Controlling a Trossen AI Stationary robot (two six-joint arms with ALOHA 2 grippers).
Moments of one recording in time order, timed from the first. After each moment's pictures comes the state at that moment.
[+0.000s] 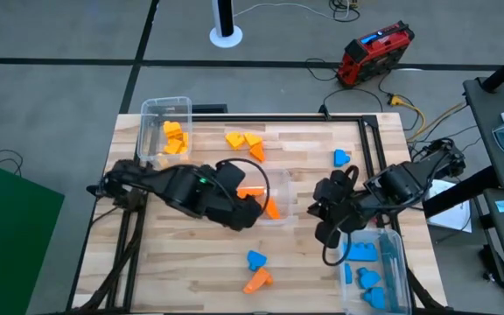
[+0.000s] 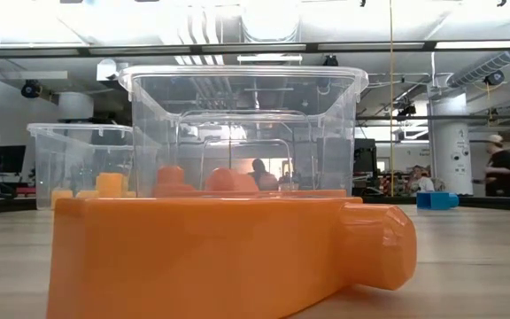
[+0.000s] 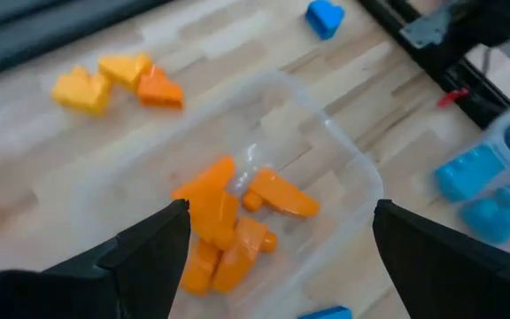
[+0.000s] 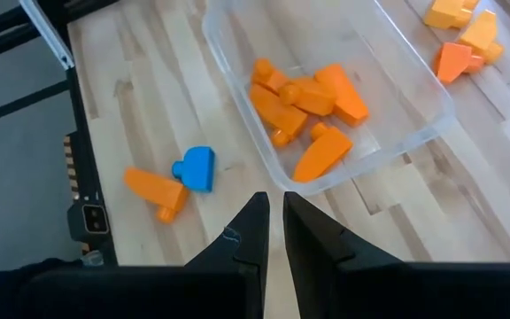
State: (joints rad) left arm -0.35 1.97 2.35 -1.57 -0.61 -1.24; right arm 0.51 1.51 1.79 -1.28 0.37 0.81
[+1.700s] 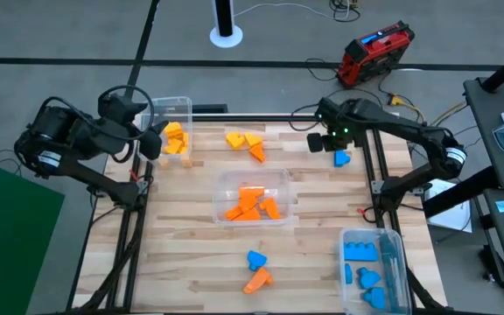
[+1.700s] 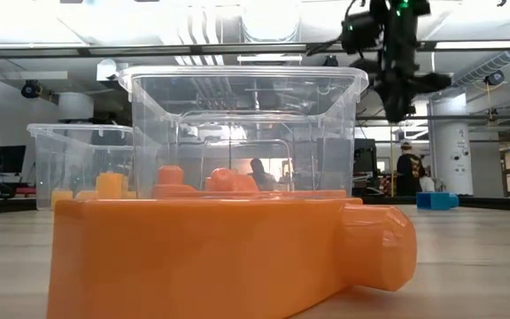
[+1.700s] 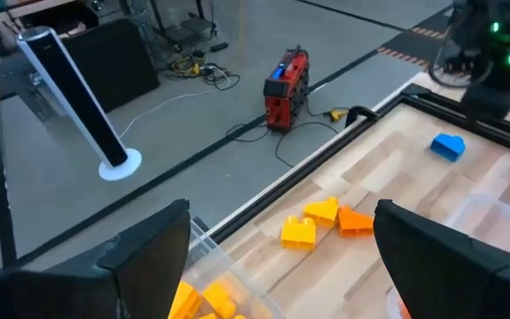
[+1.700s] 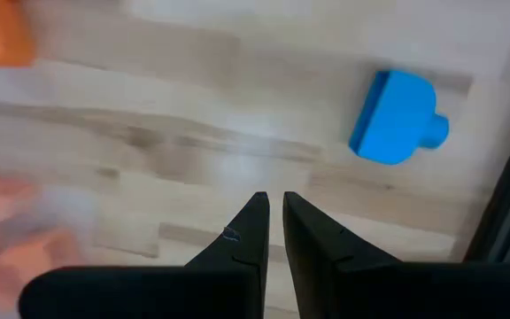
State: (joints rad) left arm -0.19 1.14 1.86 -1.55 -0.94 -0.65; right arm -0.61 1.45 1.30 -1.26 -0.04 0.77
